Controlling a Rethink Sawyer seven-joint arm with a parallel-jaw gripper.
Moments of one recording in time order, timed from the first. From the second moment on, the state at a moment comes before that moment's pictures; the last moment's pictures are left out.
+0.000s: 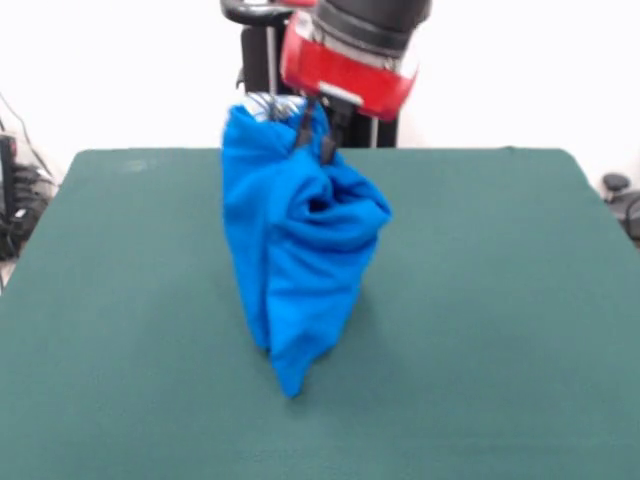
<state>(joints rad) 0.10 -0.57 -0.39 1.43 0.04 0.68 1.75</state>
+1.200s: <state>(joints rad) 0.12 -0.42 -0.24 1.59 0.41 0.63 1.99</state>
